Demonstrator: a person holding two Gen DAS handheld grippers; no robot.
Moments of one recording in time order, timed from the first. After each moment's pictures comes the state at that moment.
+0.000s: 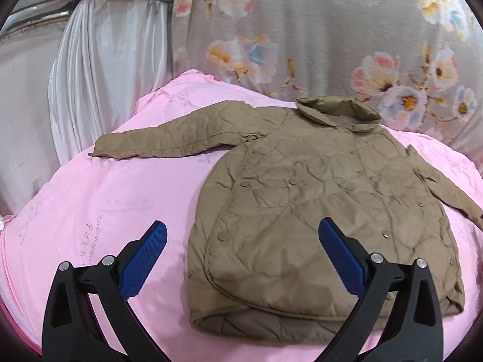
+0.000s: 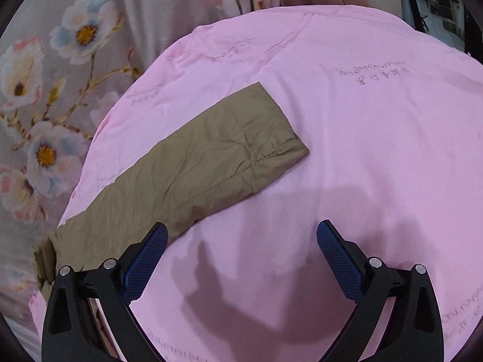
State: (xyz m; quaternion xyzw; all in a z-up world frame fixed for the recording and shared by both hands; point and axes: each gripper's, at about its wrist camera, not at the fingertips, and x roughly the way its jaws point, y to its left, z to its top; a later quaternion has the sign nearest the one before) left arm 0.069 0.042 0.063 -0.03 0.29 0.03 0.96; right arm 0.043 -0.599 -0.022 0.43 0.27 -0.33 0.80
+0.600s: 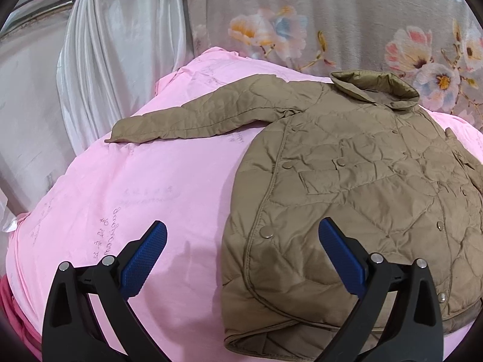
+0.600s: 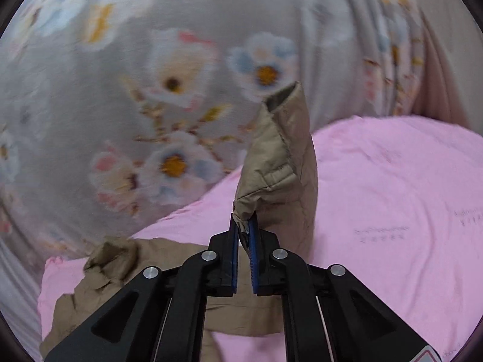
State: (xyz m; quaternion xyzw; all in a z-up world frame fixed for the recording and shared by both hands) left arm 0.106 0.074 0.037 -0.01 0.34 0.09 0.94; right arm 0.137 -0.459 0.155 0.24 0.15 -0.17 0.95
